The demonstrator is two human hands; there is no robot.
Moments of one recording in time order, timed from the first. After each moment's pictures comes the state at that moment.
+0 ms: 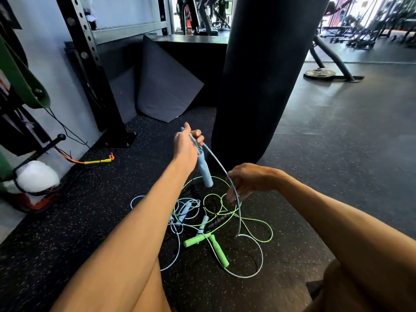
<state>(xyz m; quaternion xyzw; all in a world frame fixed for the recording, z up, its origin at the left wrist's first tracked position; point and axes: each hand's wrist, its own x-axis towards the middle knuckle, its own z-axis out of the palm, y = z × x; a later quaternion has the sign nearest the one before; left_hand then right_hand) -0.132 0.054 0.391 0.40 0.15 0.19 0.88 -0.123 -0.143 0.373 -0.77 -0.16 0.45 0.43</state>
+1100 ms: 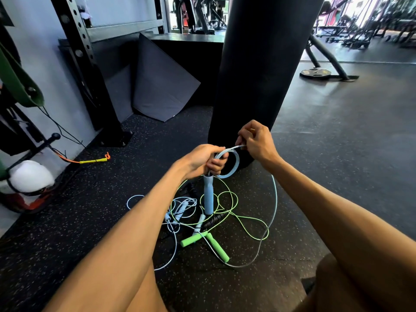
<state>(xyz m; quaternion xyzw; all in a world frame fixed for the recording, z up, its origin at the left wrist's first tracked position) -0.159 0.024 0.386 0.65 -0.03 -0.19 0.74 -0.092 -0.143 0.402 -0.81 -0.19 -0.06 0.55</state>
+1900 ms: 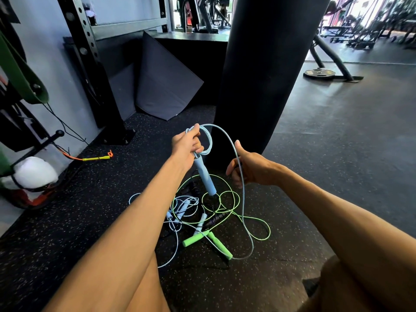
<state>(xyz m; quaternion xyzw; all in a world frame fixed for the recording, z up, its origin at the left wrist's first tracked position) -0.146 0.052 0.388 0.48 0.19 0.17 0.84 -0.108 -0.147 0.377 -0.75 -0.16 0.40 0.51</state>
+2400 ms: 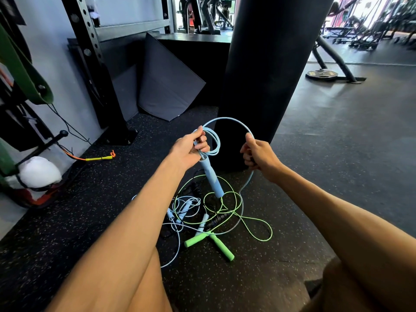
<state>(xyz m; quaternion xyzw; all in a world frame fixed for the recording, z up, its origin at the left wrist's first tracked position) -0.152 0.059 0.393 0.41 0.12 0.02 0.90 -0.101 -0.144 0.381 -0.76 -0.13 0.13 0.62</state>
